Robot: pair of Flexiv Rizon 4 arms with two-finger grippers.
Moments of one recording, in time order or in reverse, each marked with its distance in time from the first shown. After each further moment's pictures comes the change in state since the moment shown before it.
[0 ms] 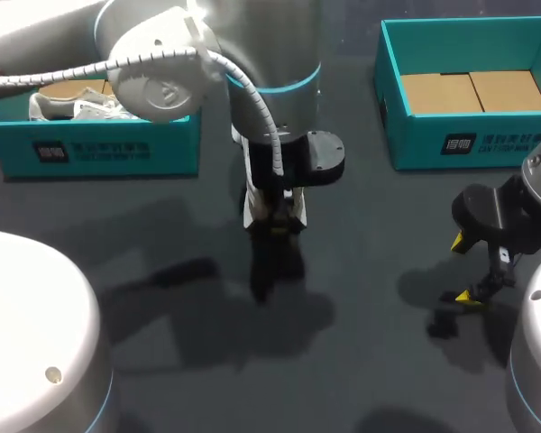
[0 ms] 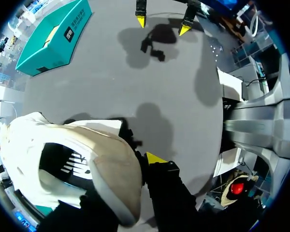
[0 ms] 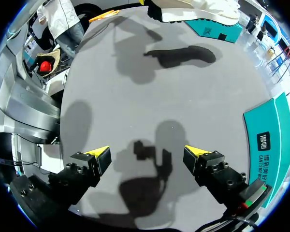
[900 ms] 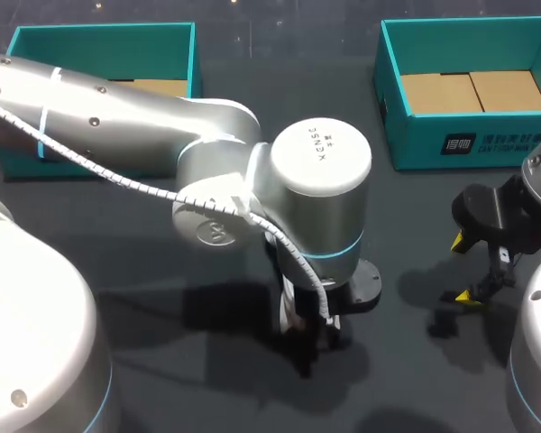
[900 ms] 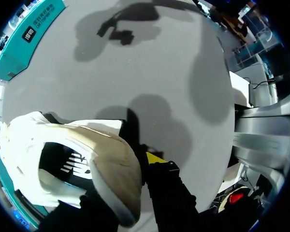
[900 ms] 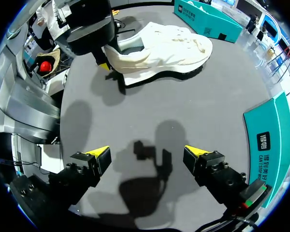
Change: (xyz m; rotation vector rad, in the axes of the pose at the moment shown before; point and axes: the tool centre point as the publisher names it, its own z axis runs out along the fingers) left arm 0.102 -0.043 0.142 0.010 0.007 -0.013; right arm 0.000 0.000 0.000 0.000 0.000 0.000
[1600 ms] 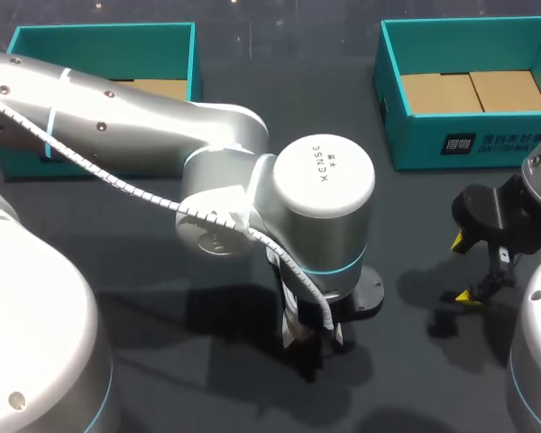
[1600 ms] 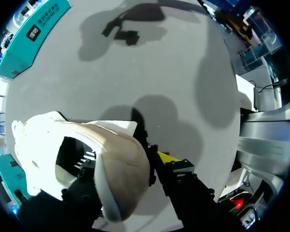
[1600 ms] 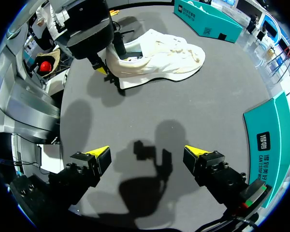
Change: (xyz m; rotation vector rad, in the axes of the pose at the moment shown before) left arm 0.003 -0.002 0.010 0.005 -0.045 -0.029; right arm 0.000 0.000 0.000 0.000 0.000 0.000
